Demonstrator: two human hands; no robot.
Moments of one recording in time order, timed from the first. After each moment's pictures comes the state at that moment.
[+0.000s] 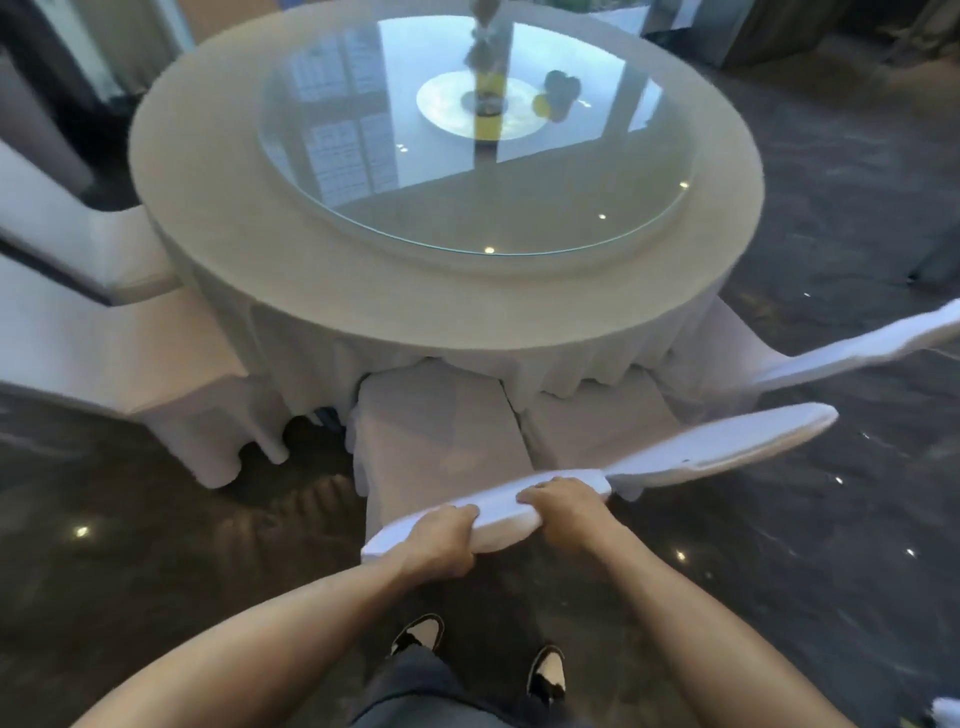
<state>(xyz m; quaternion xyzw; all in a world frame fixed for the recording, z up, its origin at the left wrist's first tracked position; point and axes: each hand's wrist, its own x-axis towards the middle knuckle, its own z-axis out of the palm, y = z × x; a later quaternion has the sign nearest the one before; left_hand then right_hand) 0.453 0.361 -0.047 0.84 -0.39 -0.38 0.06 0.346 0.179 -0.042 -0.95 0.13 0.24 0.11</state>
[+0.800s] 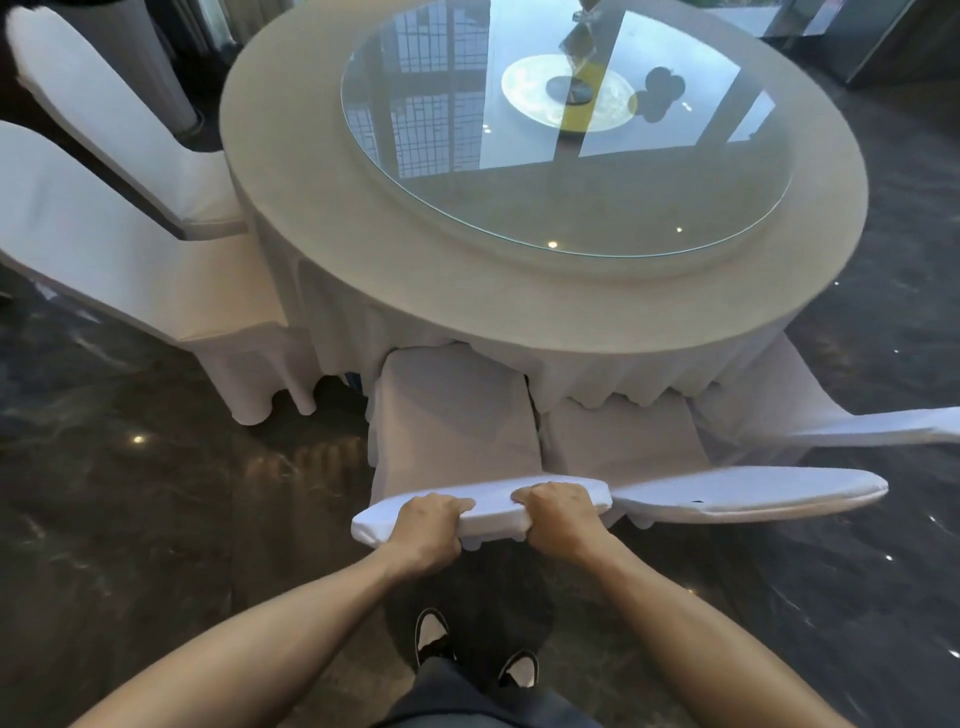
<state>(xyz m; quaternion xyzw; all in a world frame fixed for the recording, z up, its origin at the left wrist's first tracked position) 0.430 0.352 -0.075 0.90 -0.32 -0.27 0.09 0.347 0.158 -0.054 -0.98 0.06 0.19 0.10</state>
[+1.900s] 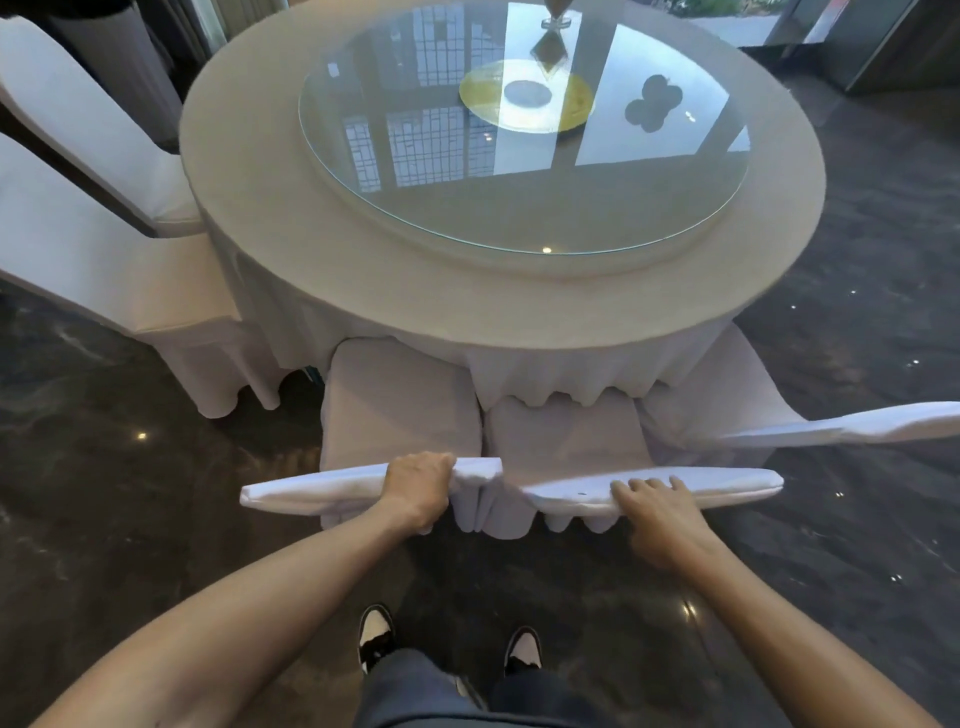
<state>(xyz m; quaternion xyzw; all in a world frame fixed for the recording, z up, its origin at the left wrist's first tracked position) 0.377 0.189 -0.040 0.93 -0.32 -0.20 -0.04 0.200 -0.089 -0.036 -0.95 0.12 0.27 -0.06</state>
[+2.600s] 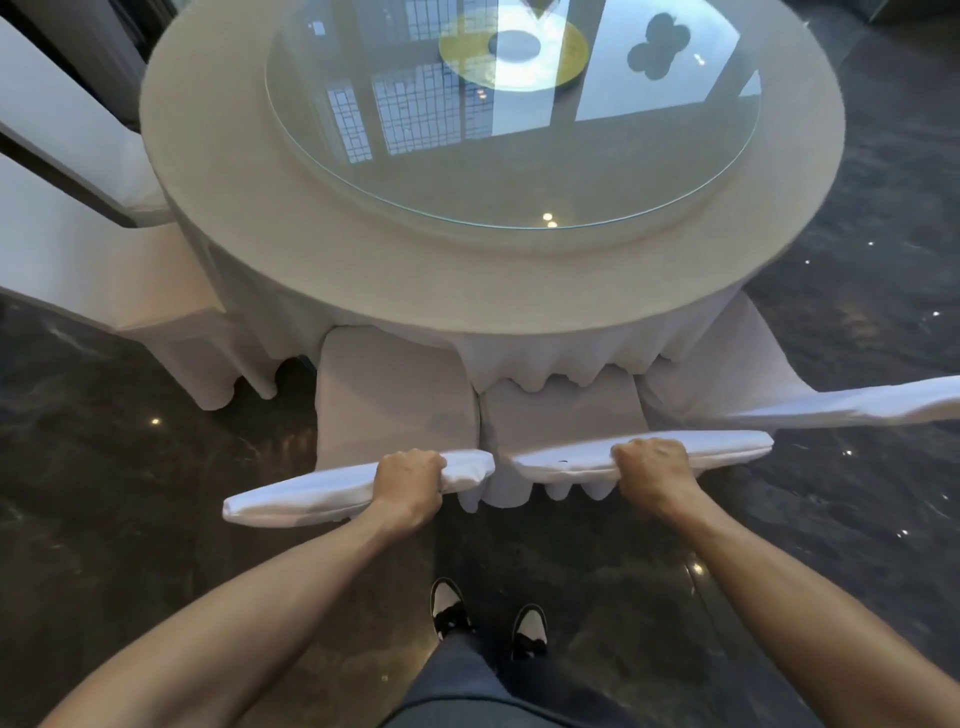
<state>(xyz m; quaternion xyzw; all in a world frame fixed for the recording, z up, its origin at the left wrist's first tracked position) 0.386 0.168 -0.062 0.94 -0.29 -0.18 -0.07 0.251 -0.127 -0.046 -0.96 0.14 0.22 -0.08</state>
